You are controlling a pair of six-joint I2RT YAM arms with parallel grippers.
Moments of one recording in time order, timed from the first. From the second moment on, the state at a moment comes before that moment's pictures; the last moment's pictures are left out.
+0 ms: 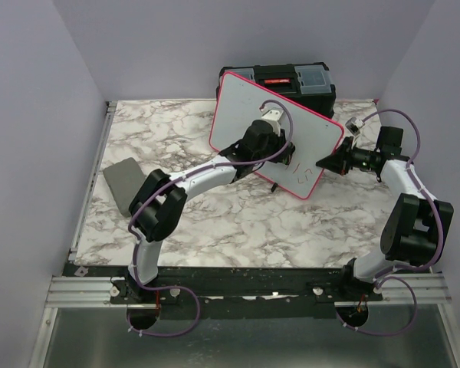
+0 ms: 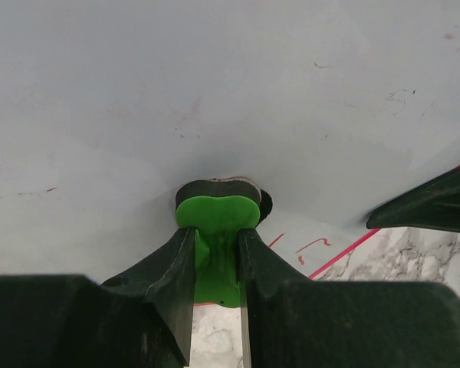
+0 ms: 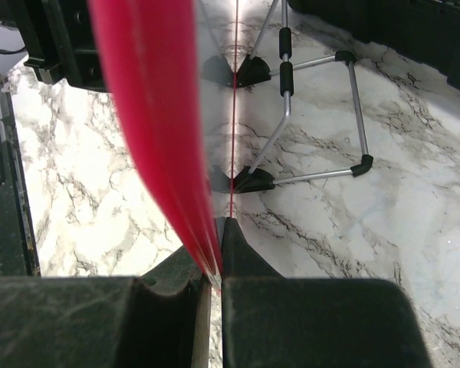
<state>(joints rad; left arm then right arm) -0.79 1.99 1.52 0.15 0.03 -0.44 -0.25 1.55 1.04 -0.38 -1.26 -0.49</state>
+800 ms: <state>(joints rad) -0.86 2.02 1.27 0.41 0.08 -0.55 -0.26 1.56 1.04 -0.41 -1.26 -0.49</state>
